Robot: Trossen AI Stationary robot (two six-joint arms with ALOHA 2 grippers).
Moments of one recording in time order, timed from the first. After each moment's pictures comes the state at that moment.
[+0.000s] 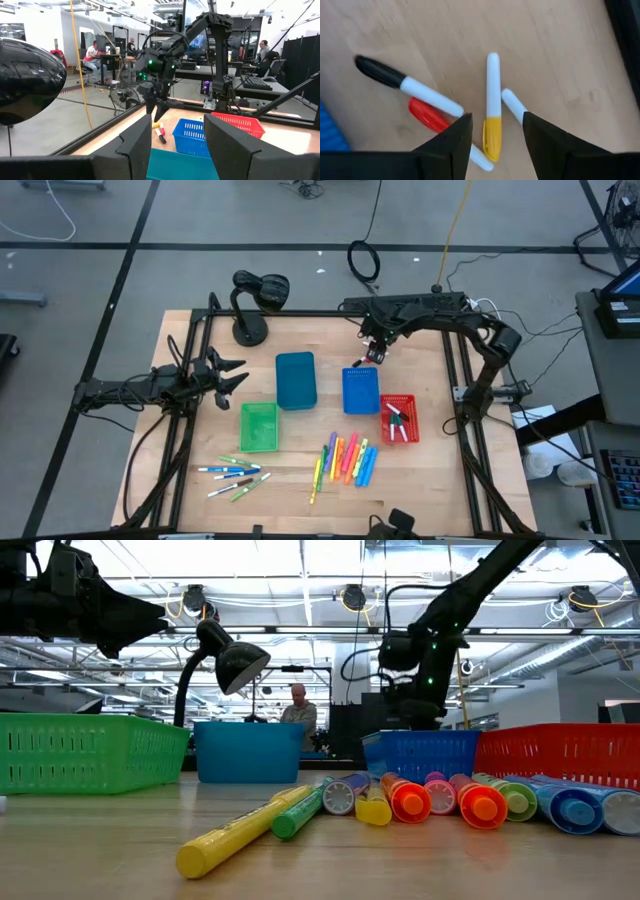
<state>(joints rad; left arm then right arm) 0.01 0.05 0.02 0.18 -0.29 -0.01 -0.65 1.77 1.13 -0.61 0.02 -0.22</state>
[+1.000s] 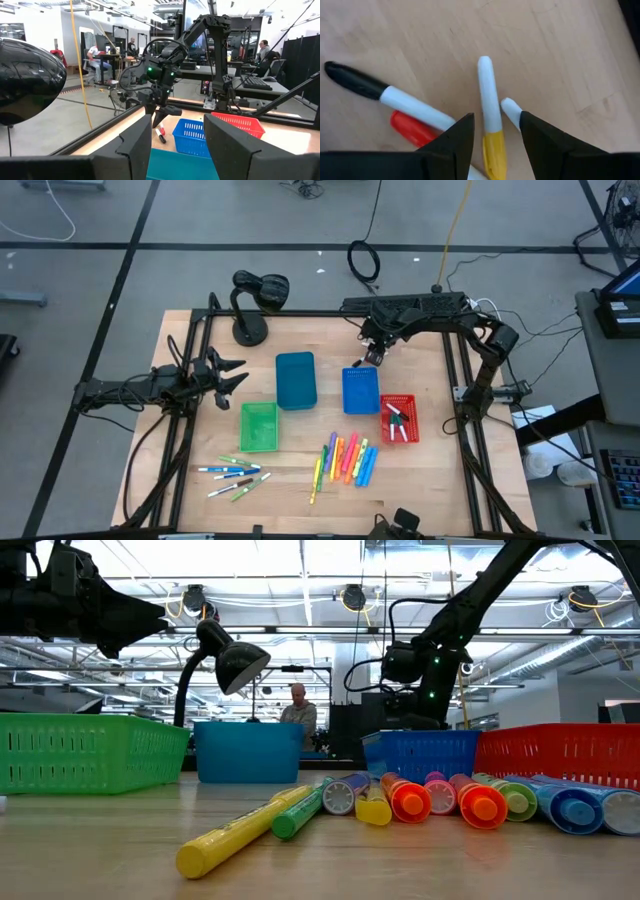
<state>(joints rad) 0.01 0.05 0.02 0.18 -0.29 -0.01 -0.67 1.82 1.04 -0.52 0.05 -0.24</state>
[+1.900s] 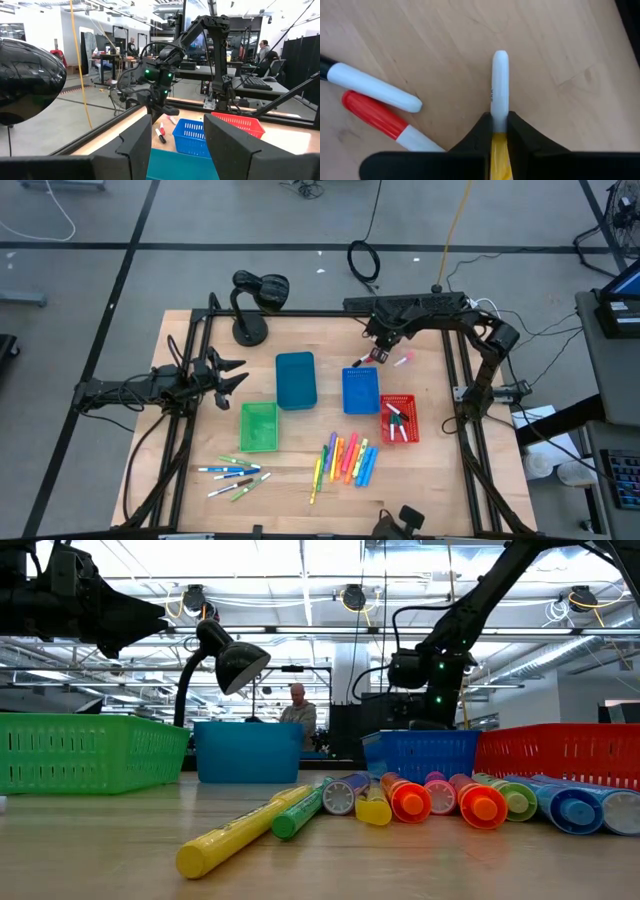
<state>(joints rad) 0.01 0.05 0.02 0.18 -0.29 -0.01 -0.72 1.82 1.04 -0.54 0.05 -0.23</state>
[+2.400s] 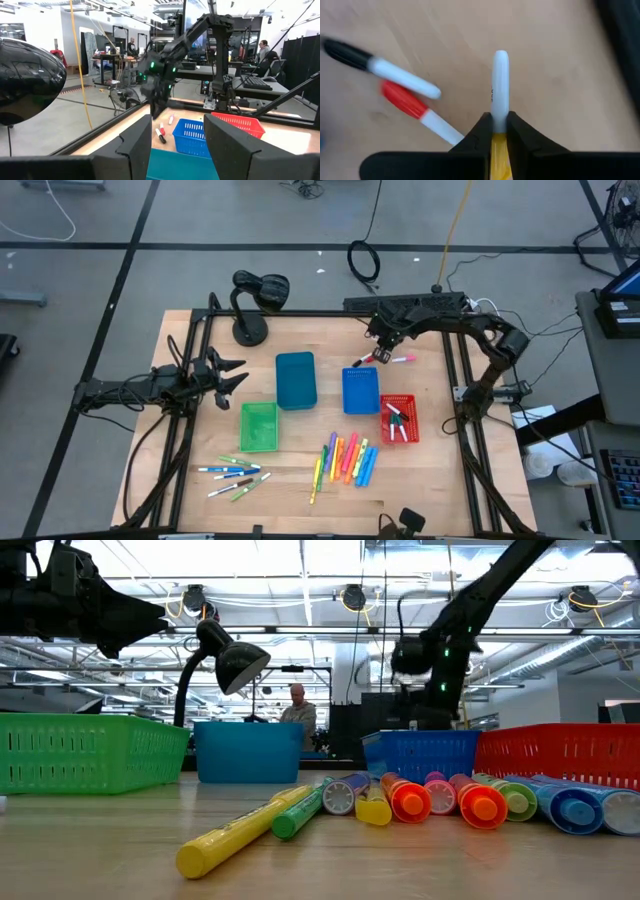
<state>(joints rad) 0.01 0.05 0.02 0.18 -0.29 -0.01 -0.69 1.71 1.04 -0.55 0.05 -0.23</state>
